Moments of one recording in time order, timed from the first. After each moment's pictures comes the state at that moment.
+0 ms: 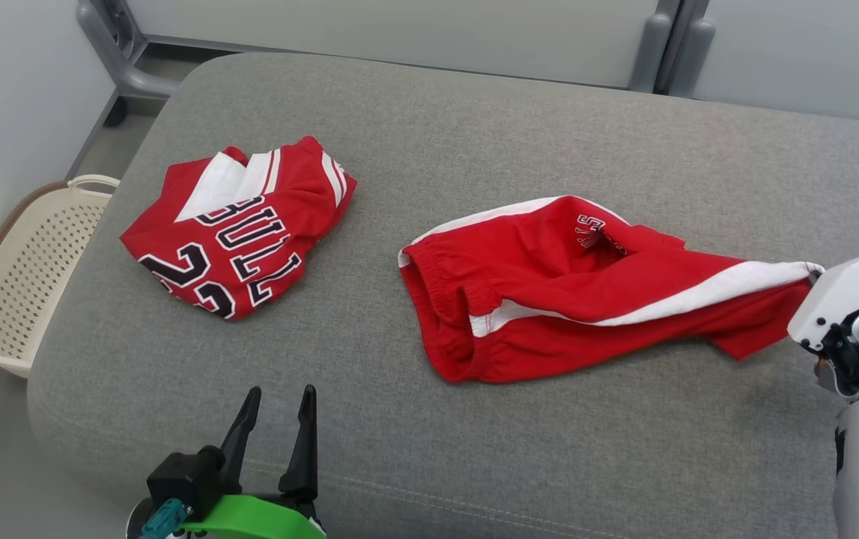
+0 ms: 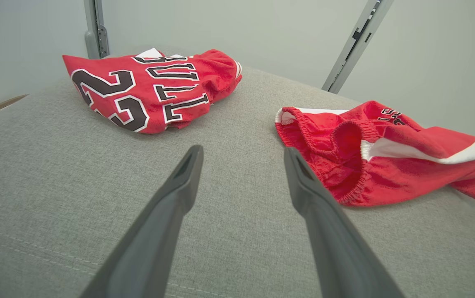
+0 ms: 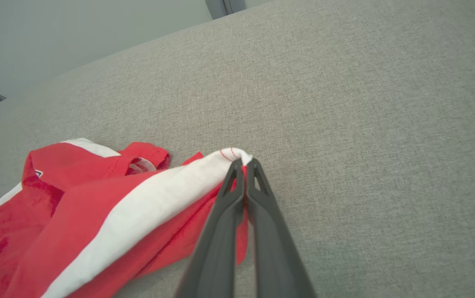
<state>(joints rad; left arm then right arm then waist) 0.02 0.11 -0.29 0.20 -0.44 -0.02 -0.24 -0.50 -0.06 -0.47 0.46 0.14 0.13 0.51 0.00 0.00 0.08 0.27</state>
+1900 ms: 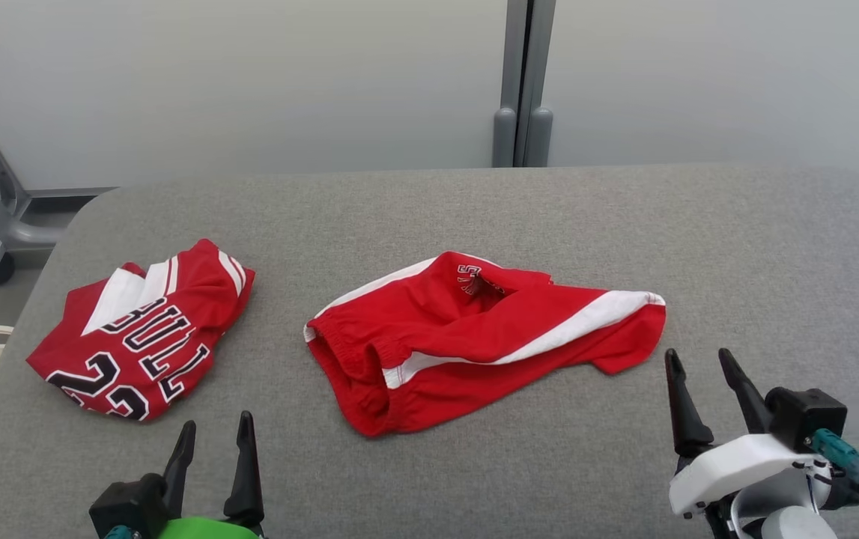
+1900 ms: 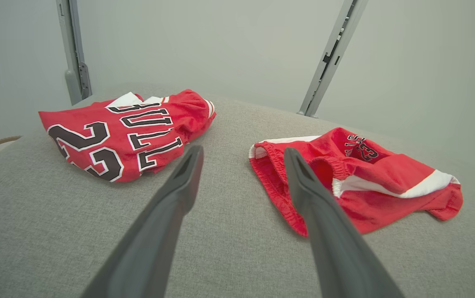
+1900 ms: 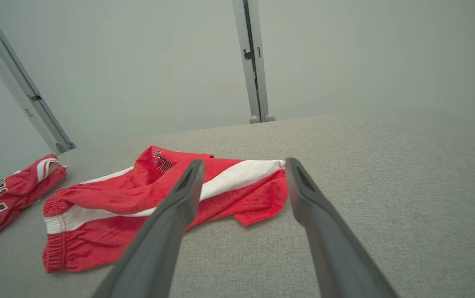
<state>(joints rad) 0.10 0.16 -0.22 0.12 -0.48 0.09 -0.18 -0.03 -0.05 0.00 0.21 0.24 0.13 -0.16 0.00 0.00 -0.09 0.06</state>
